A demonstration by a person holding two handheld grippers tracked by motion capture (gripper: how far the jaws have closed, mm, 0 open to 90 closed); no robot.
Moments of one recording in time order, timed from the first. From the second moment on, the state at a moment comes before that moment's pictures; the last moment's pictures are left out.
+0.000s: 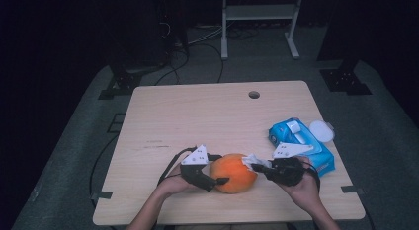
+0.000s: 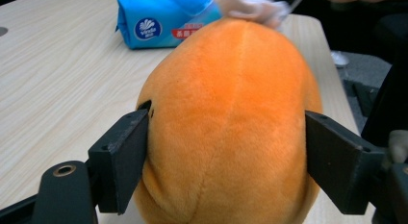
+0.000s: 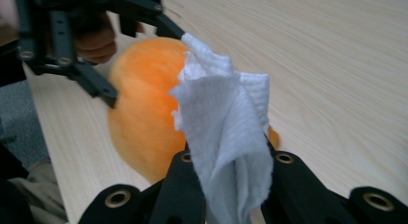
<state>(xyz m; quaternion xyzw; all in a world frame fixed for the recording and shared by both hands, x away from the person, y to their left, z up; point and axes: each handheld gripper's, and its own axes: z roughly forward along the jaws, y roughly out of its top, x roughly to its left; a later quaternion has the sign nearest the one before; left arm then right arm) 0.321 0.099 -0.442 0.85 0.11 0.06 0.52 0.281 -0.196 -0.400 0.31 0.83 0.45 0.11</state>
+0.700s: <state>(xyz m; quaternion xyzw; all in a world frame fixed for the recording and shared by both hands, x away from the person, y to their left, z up) 0.326 0.108 -0.445 0.85 0.13 0.04 0.51 0.276 -0.191 -0.406 0.29 0.84 0.46 0.08</state>
